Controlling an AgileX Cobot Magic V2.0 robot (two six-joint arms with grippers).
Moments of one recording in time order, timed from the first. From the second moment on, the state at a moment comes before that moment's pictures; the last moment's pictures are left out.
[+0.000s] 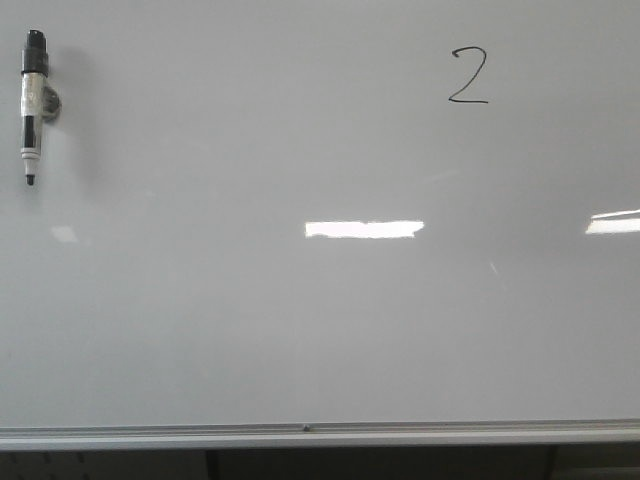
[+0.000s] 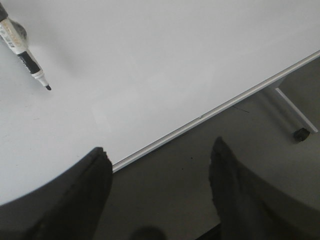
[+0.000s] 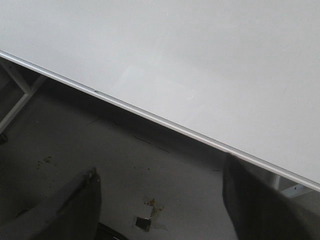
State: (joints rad) left arm -0.63 0.79 -0.96 0.11 0.98 -0.14; right arm 0.50 0.42 -0.89 -0.07 1.21 0.09
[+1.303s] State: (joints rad) left arm -0.63 0.79 -0.96 0.11 0.98 -0.14; right arm 0.50 0.42 -0.89 -0.07 1.21 0.09
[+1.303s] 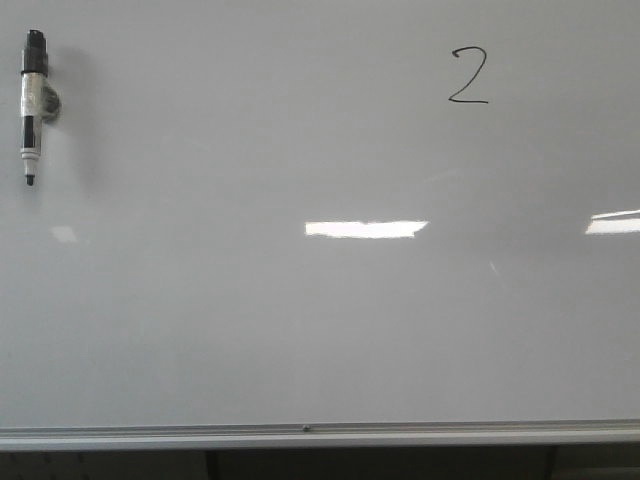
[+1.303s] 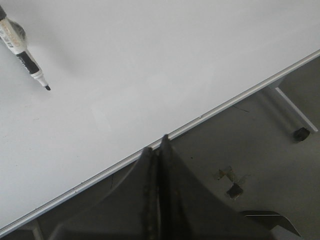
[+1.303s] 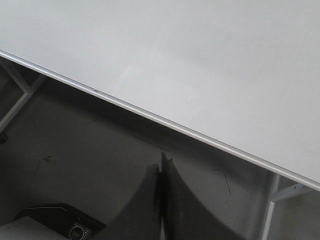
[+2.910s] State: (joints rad) left arm -0.02 0.00 0.00 -0.04 0.18 0.05; right arm 0.50 0.42 -0.89 -0.07 1.21 0.09
